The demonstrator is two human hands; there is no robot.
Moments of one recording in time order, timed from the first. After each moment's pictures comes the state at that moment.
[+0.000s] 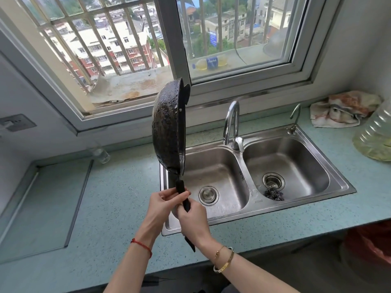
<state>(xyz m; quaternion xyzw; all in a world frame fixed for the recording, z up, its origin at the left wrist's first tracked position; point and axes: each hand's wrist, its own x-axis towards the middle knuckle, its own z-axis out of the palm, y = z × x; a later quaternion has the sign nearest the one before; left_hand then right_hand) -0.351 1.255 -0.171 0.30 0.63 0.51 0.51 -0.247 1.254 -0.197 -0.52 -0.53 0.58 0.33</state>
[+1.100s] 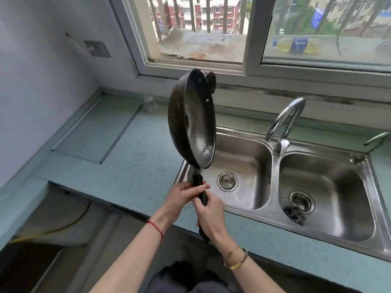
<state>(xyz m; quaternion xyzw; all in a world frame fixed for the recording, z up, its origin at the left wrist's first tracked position) -0.296 1.217 -0.205 0.15 0.64 0.57 0.49 -0.186 1.251 -0.216 -0.41 -0.66 0.59 0.23</state>
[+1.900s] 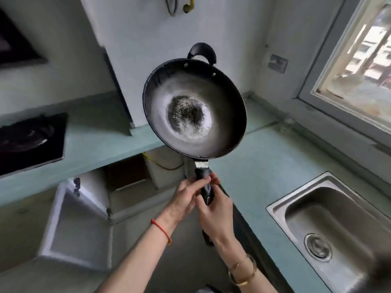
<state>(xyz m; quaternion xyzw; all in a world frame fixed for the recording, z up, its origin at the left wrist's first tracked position) -0.322 0.955 -0.149 -0.04 0.50 0.84 0.22 -0.268 1.043 -0.156 -0.05 -0.83 0.53 0.16</state>
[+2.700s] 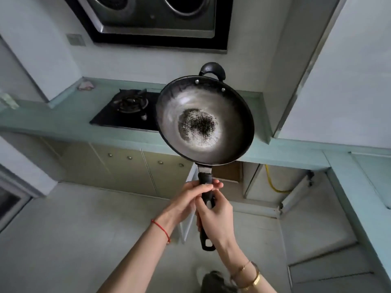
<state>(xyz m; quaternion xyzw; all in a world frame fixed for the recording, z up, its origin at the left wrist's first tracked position) -0.239 0.526 -0.156 -0.17 0.51 0.84 0.01 -0.238 0.640 -0.149 0.13 -0.76 0.62 -0.14</state>
